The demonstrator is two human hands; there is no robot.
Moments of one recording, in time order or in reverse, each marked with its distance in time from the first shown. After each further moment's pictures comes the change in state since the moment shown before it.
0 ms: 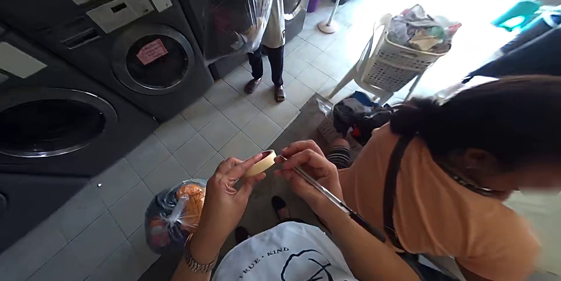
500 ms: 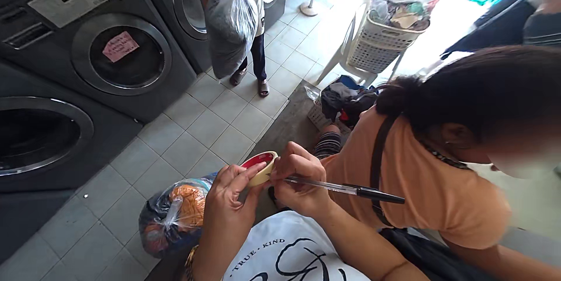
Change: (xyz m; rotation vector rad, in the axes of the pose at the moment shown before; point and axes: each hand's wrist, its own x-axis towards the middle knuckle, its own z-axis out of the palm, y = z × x) left_hand -0.012 0.022 0.015 0.061 -0.030 0.059; right_hand -0.003 0.008 0.006 -0.226 0.003 -0.223
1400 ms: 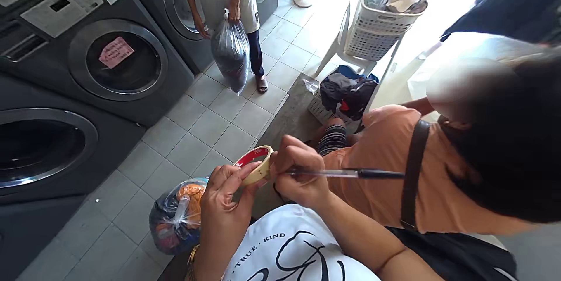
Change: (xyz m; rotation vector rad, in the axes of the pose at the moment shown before) left_hand -0.008 0.001 -0.006 -0.075 0.024 0.023; right_hand -0.001 -0.005 0.004 0.101 0.031 0.004
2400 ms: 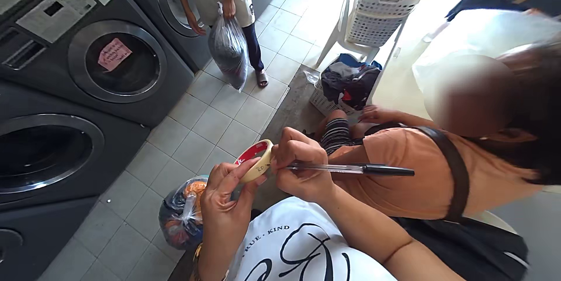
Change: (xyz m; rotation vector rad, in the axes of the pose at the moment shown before) left_hand -0.002 0.001 0.000 -0.123 0.013 -0.017; right_hand -0.001 -0.003 -0.001 0.025 0.017 0.001
